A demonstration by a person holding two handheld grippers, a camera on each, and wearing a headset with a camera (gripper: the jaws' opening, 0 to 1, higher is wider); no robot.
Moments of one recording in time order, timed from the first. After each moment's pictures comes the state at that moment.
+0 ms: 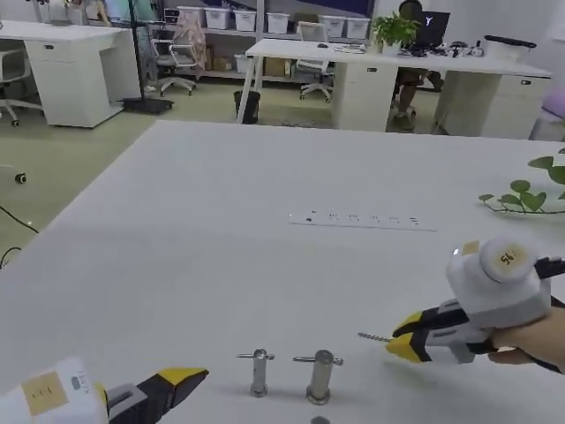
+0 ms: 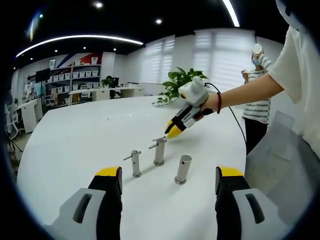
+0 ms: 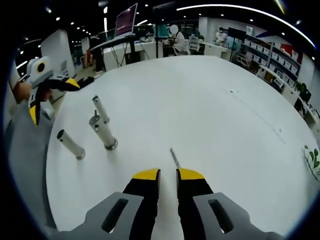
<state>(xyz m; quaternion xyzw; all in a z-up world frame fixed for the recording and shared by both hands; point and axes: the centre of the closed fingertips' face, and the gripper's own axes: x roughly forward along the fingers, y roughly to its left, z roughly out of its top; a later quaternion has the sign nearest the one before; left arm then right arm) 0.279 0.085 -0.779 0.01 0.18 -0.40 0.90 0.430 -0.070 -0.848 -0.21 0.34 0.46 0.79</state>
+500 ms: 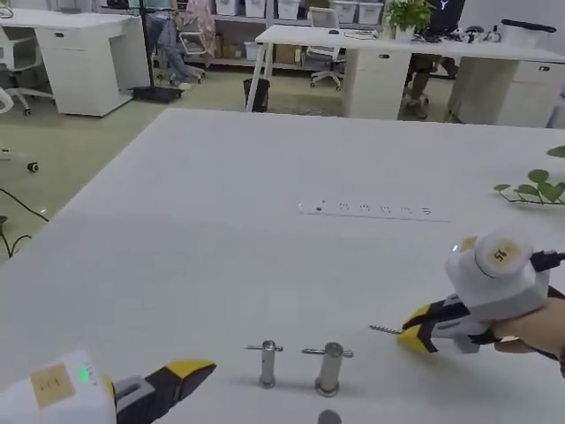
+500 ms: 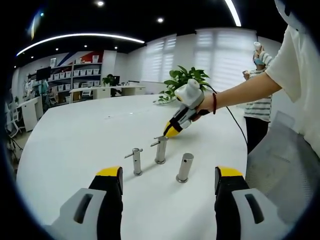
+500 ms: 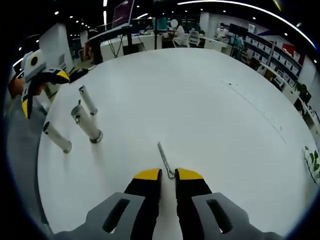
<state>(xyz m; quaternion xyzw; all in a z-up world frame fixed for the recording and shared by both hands) 0.280 0.086 -0.784 0.01 0.18 -0.40 0.90 0.444 -0.076 -0.867 -0.23 0.36 0.45 0.78</state>
